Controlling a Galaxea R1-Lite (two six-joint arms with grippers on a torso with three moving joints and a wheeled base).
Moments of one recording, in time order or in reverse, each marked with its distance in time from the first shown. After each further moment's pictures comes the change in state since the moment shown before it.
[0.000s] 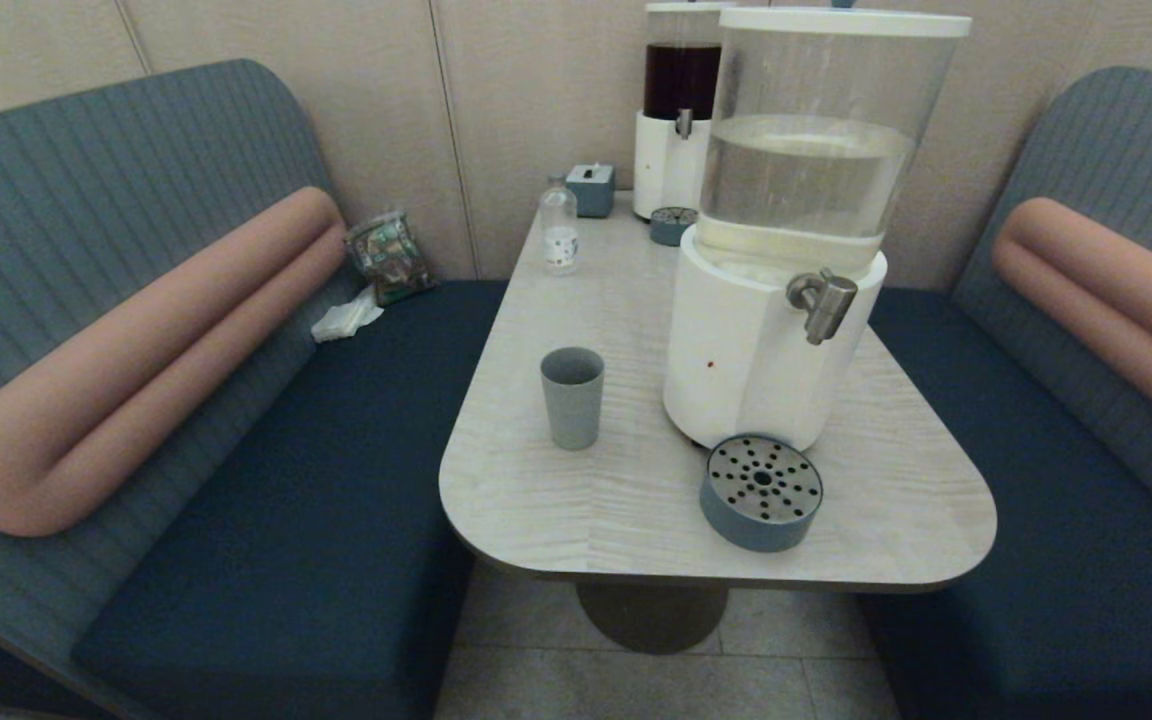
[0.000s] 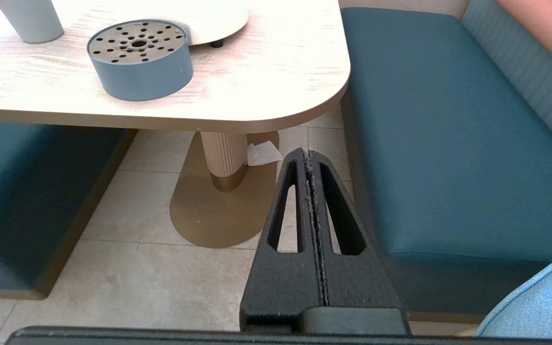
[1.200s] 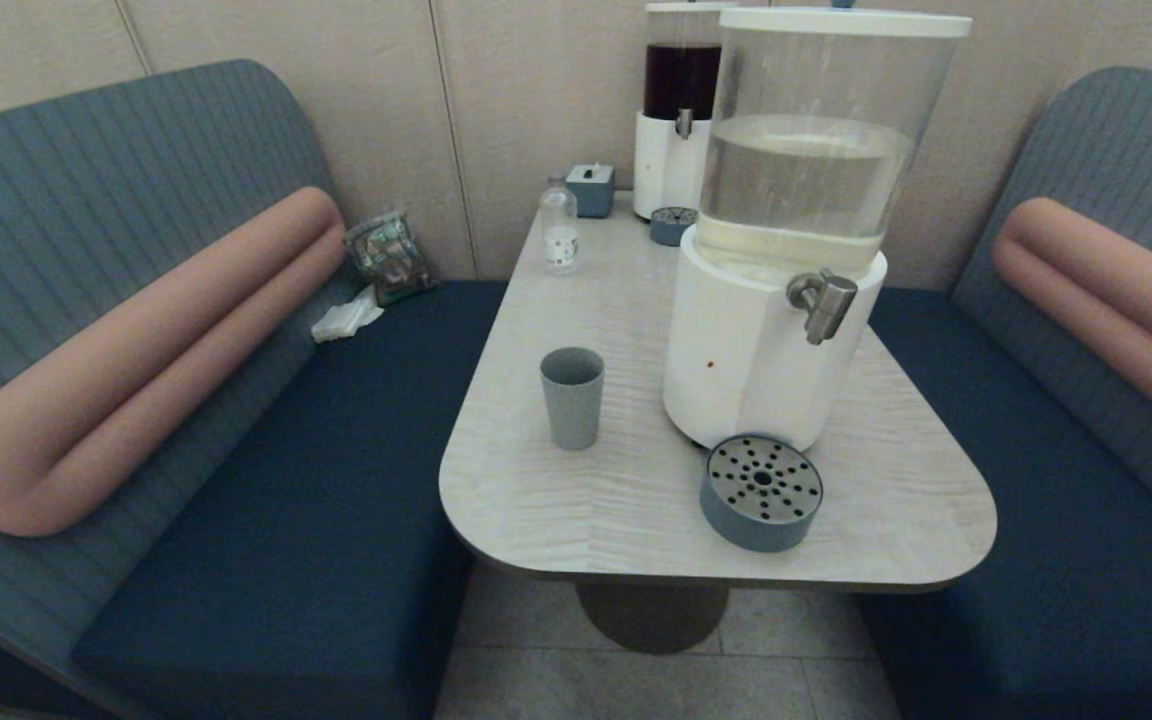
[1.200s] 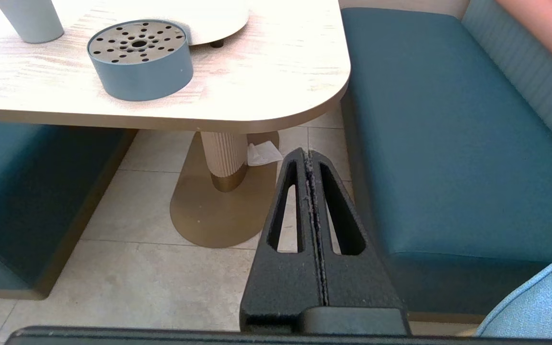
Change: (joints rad) left arm 0.000 0.001 0.000 0.000 0.000 -0.001; right arm 0.000 0.000 0.000 0.000 0.000 0.000
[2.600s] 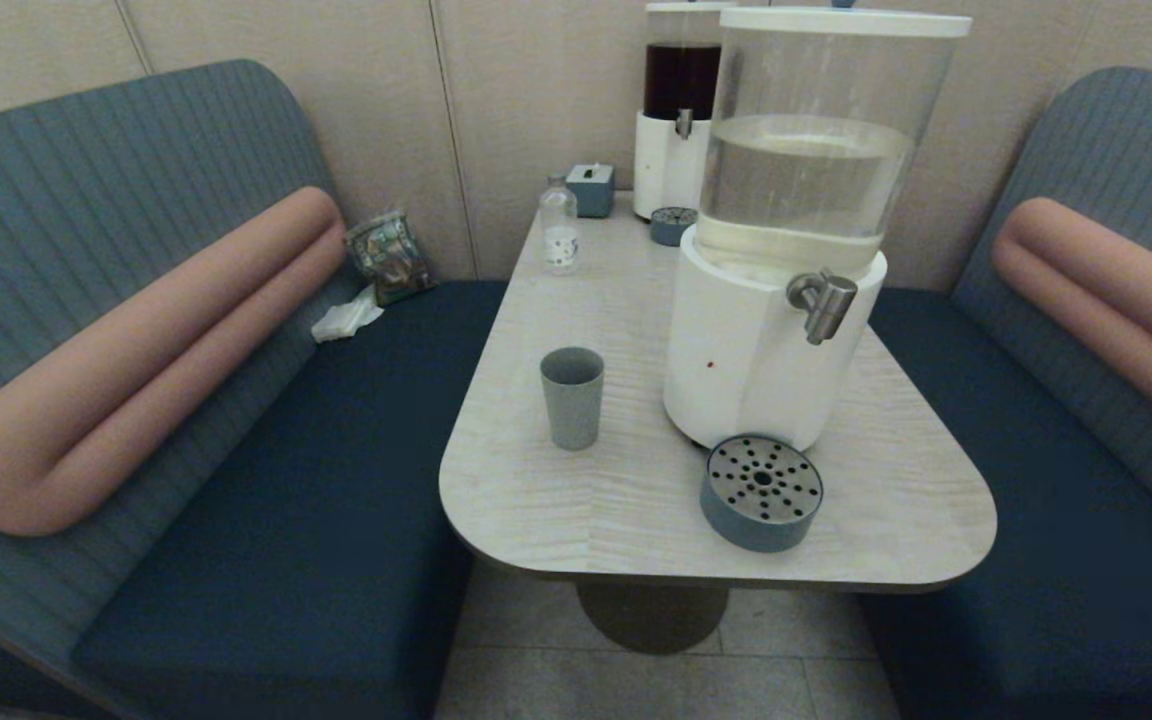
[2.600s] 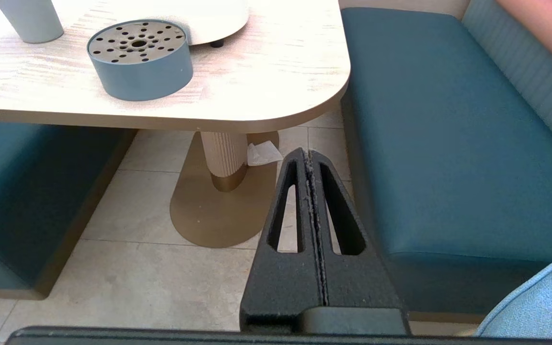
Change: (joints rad) left arm 0.000 0.000 -0.015 -0.006 0.000 -0.088; right arm 0.000 0.000 0.000 0.000 -0.001 0.000
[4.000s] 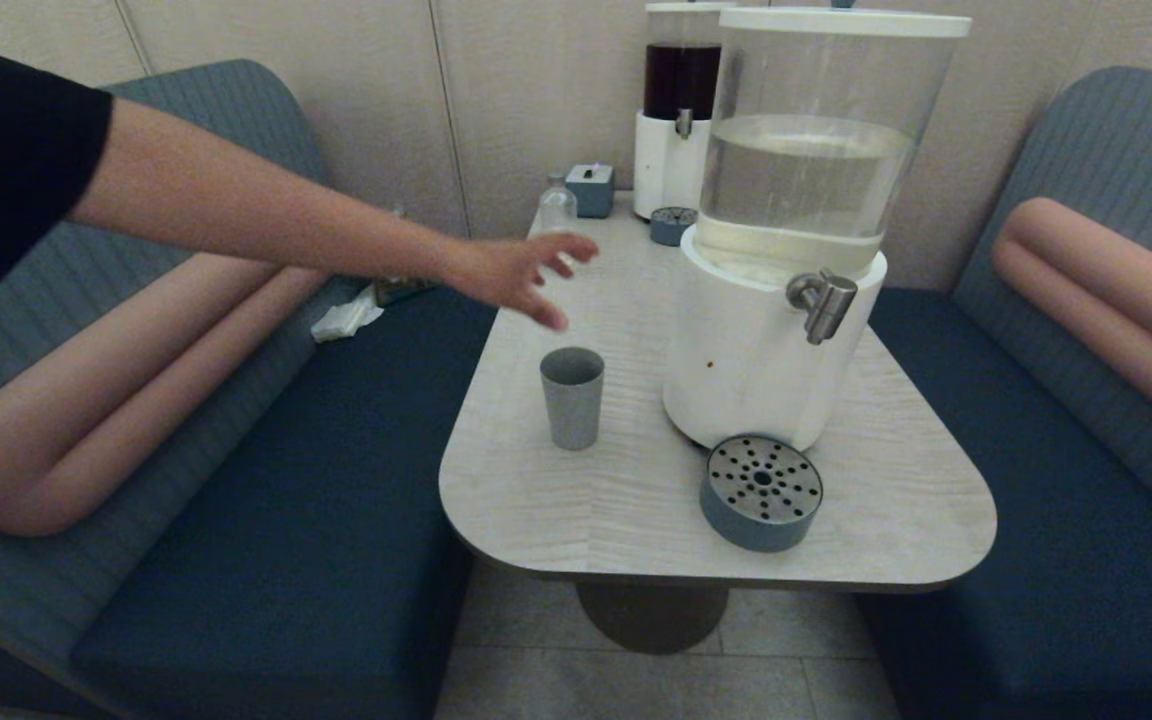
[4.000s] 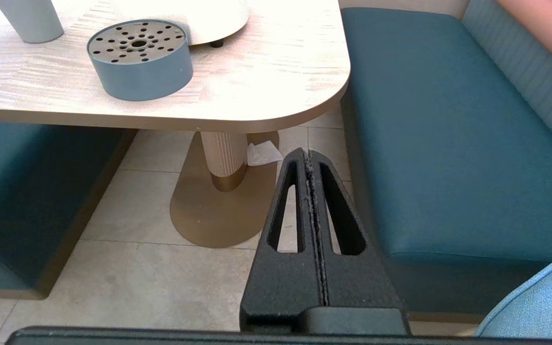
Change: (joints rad) left arm 0.000 0.000 0.015 0.004 0.004 0.135; right arm 0.000 0.000 0.000 0.000 0.000 0.000
